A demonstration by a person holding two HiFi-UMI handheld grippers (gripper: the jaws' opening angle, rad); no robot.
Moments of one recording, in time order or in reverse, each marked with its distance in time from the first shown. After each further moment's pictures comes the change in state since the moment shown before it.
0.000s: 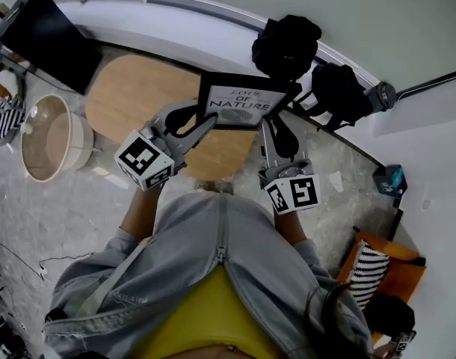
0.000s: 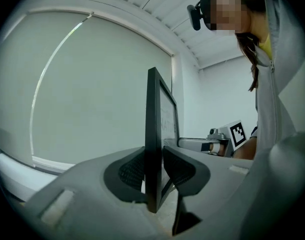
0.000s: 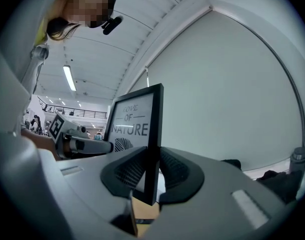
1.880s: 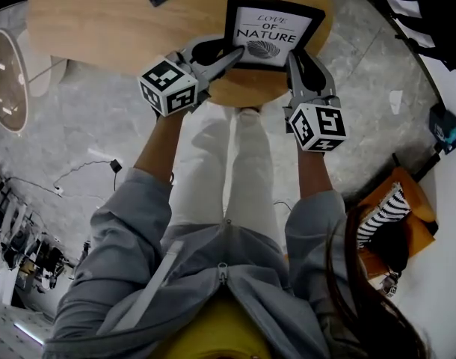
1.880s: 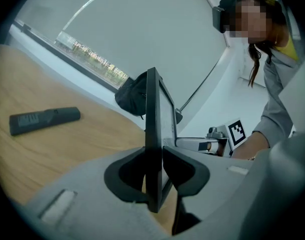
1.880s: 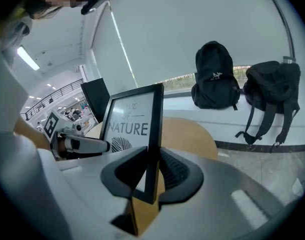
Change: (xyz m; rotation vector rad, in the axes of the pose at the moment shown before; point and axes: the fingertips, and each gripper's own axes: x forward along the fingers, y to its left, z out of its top) left arm 0.023 0.075 -0.510 -0.608 0.300 -0.025; right arm 0.003 -0.042 -0.507 0.265 0.666 -0.120
